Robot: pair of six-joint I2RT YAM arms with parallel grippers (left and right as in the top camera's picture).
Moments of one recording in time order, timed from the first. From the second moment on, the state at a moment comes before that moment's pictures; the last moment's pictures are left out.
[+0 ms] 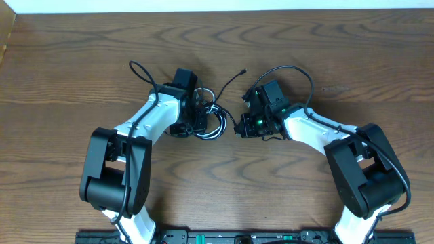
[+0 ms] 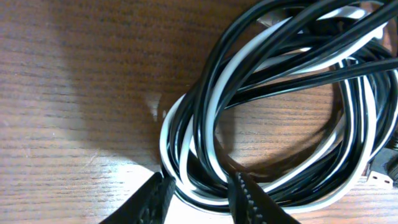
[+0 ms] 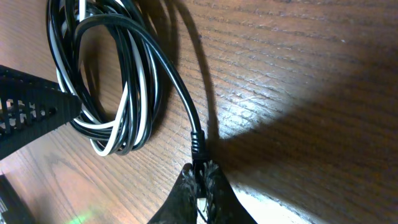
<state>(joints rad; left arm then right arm) -0.28 1.87 1.14 -0.76 0.21 -0.38 0.49 1.91 1.03 -0.23 -0.49 0.42</state>
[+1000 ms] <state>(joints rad) -0.28 1.87 1.20 -0.58 0.16 -0.25 0.41 1.73 1.03 -0.19 -0.51 0.30</state>
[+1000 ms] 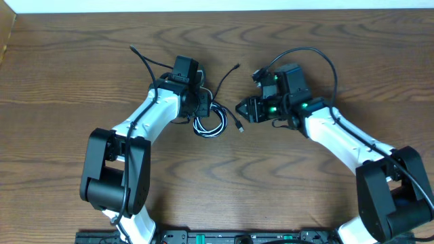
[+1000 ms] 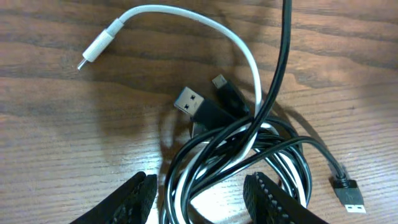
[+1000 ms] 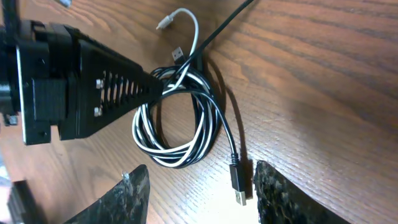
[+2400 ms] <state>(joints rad) -0.50 1.92 1.19 -0.66 0.24 -0.05 0.23 1.73 1.03 -0.30 -0.09 0.29</state>
